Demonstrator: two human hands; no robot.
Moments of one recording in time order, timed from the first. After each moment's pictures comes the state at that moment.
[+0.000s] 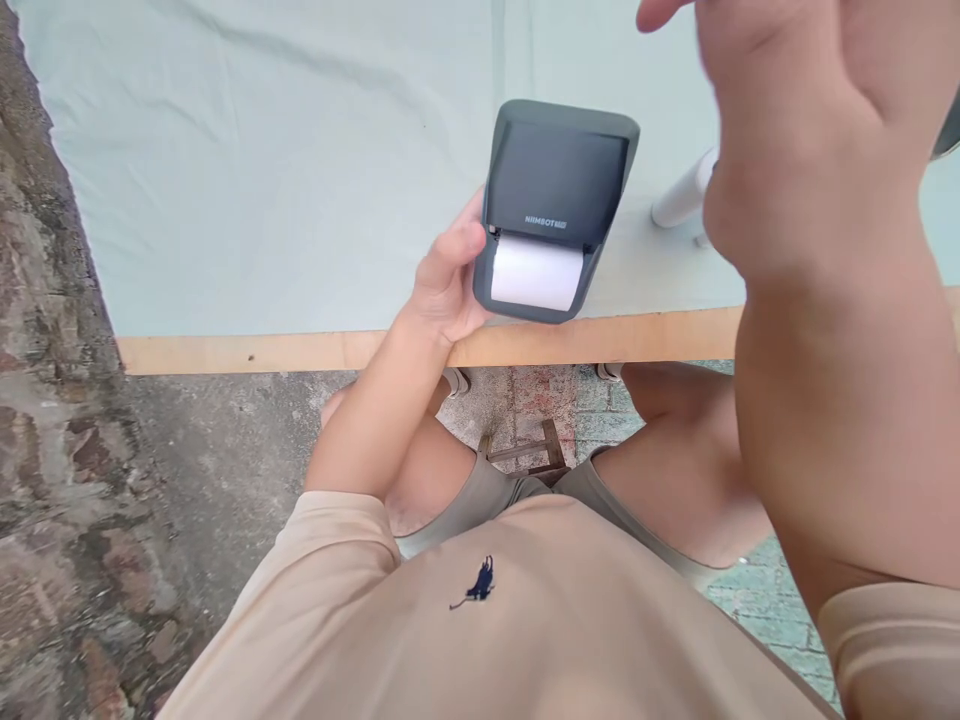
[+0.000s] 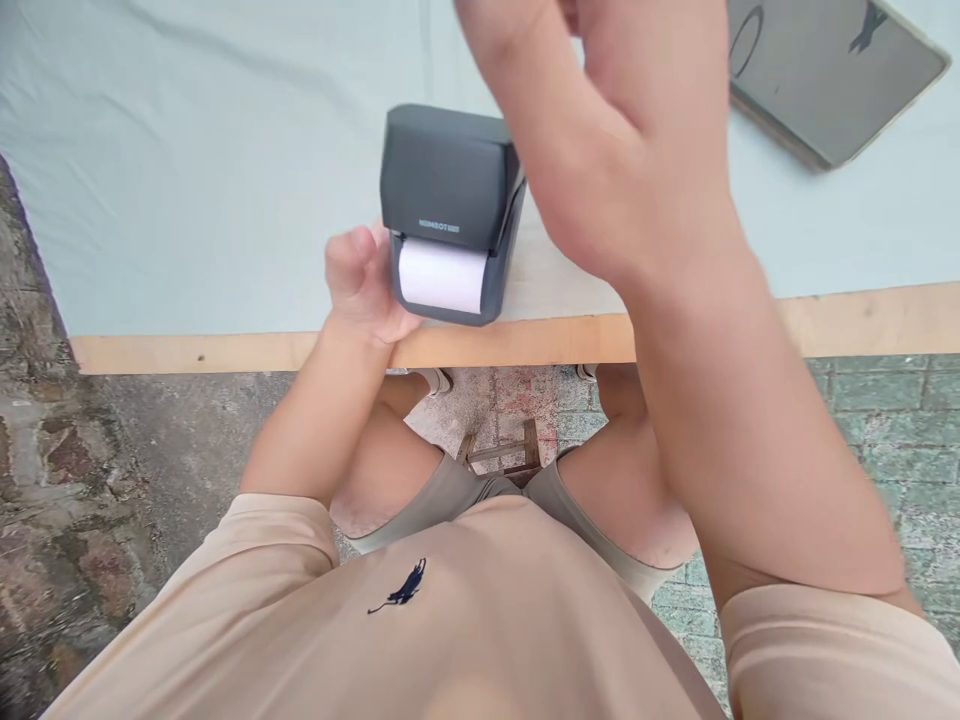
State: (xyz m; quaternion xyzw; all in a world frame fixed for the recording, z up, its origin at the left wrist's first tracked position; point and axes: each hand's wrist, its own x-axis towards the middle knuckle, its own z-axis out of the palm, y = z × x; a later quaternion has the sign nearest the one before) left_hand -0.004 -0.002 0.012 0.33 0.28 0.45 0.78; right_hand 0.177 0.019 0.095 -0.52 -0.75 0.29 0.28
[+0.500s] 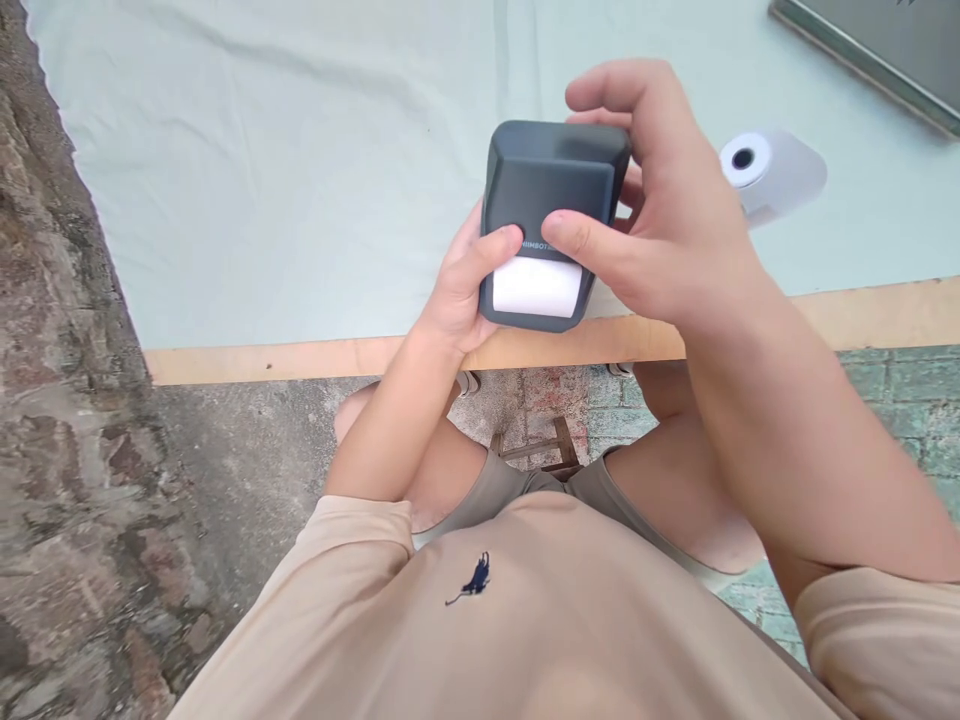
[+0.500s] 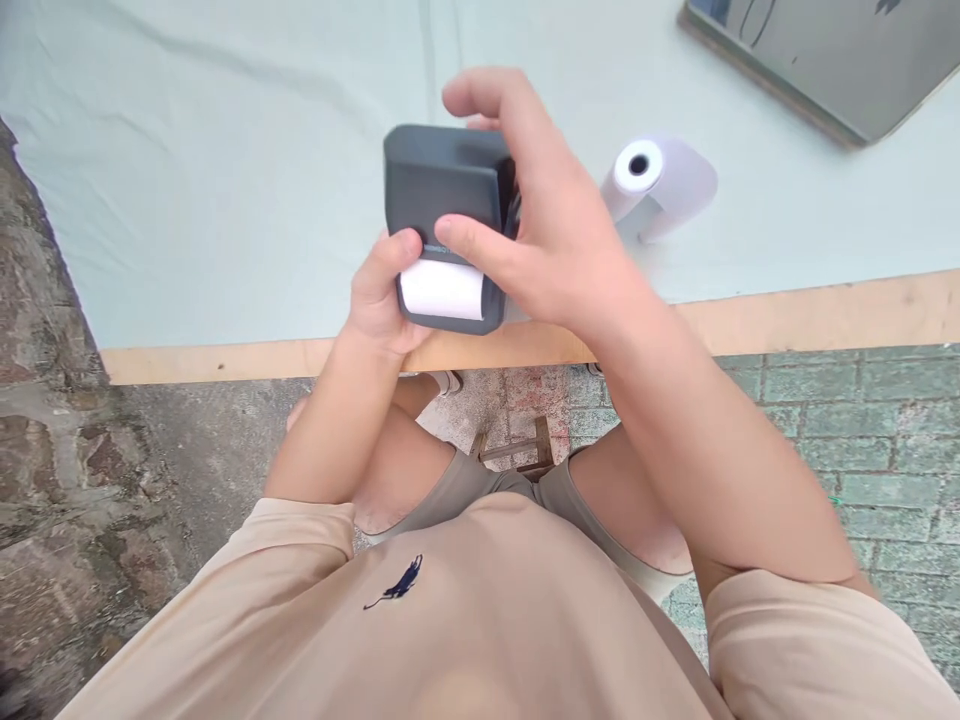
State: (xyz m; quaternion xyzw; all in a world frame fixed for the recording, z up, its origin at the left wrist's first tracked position) left_hand -0.005 -0.011 0.010 0.29 0.35 0.46 0.76; right_hand 0.160 0.002 0.068 -0.48 -0.70 0.43 0.32
